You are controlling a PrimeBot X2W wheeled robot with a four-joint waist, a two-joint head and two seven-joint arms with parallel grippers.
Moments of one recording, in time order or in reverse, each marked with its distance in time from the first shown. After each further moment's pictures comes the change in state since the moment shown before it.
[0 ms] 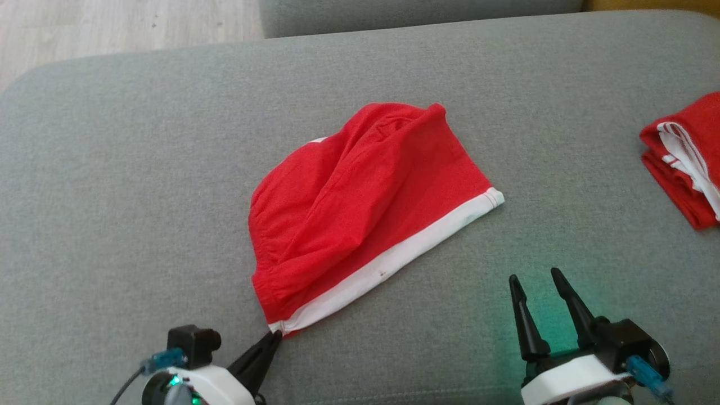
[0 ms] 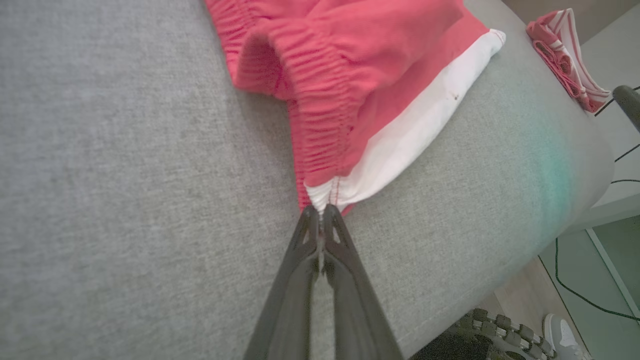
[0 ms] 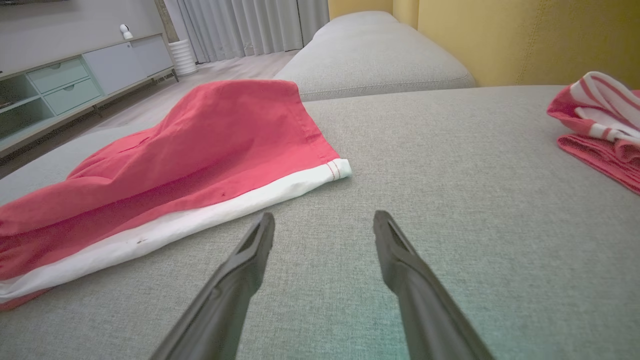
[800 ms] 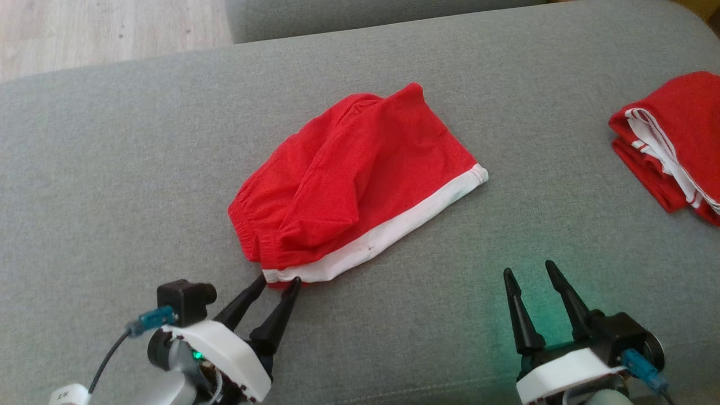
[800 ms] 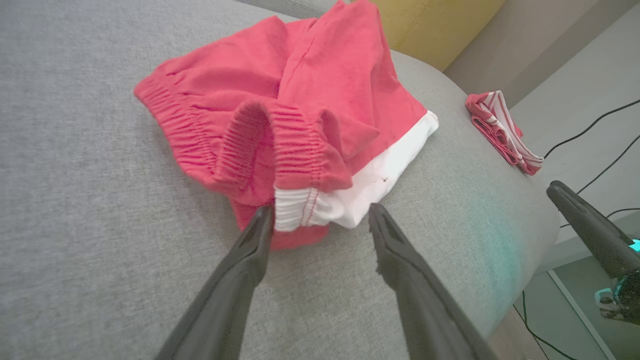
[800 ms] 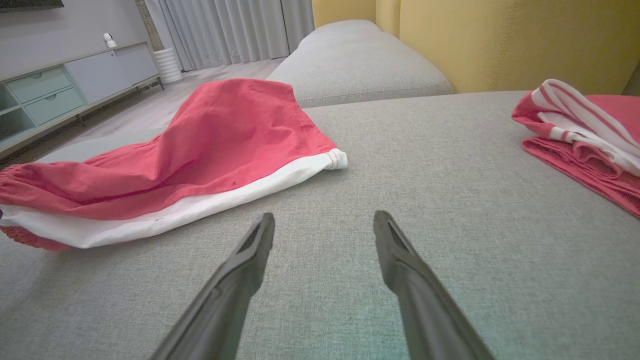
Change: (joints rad) left arm -0.068 -0.029 0.065 -0.096 -0.029 0.008 -0.006; right arm -0.022 0.000 0.016 0.003 0.001 0.000 0.000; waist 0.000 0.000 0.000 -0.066
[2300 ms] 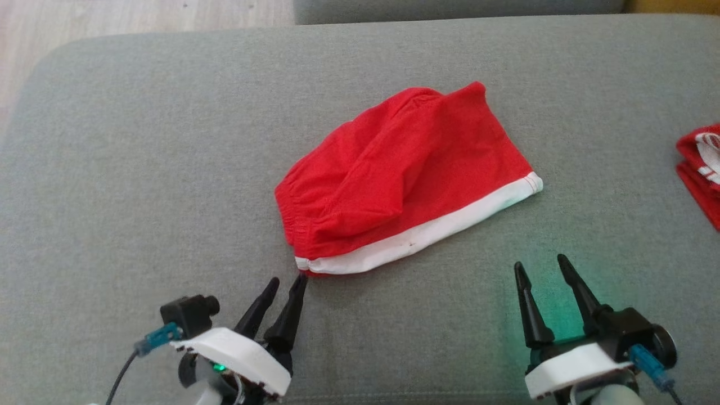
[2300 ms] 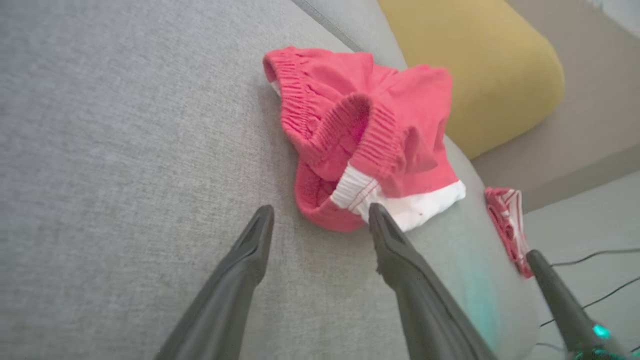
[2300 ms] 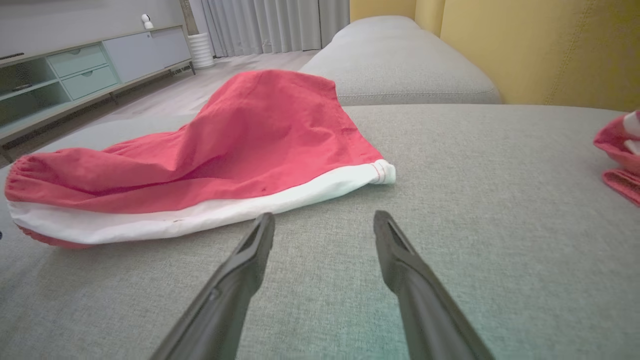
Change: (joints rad) left arm 0.016 -0.143 0.035 0.123 -0.160 -0.023 -0.116; right arm -0.011 0.000 -0.042 -0.003 -0.046 0.000 0.000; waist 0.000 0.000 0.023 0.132
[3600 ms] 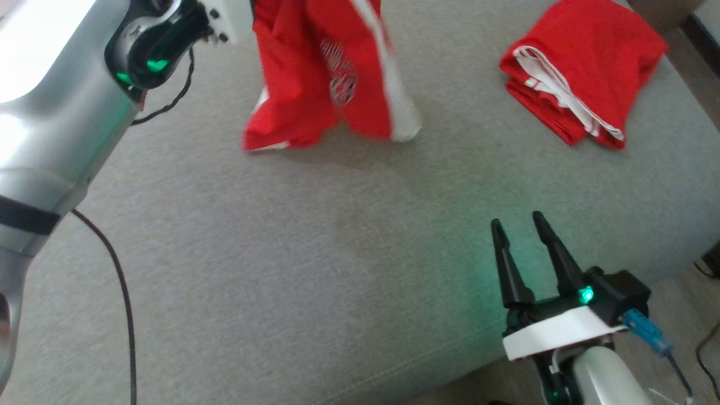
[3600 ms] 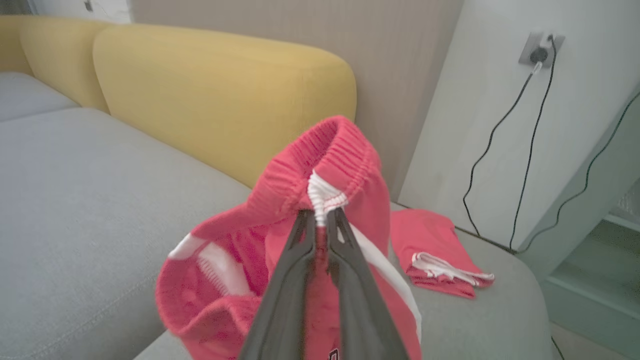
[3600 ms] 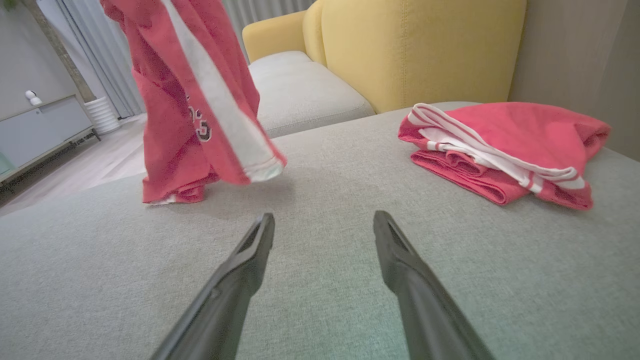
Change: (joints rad) left arm -1.181 0.184 -0.380 0.142 -0.090 -0.003 0.388; right arm -0.107 0.000 0.111 -0.031 0.166 0.000 0.000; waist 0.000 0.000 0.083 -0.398
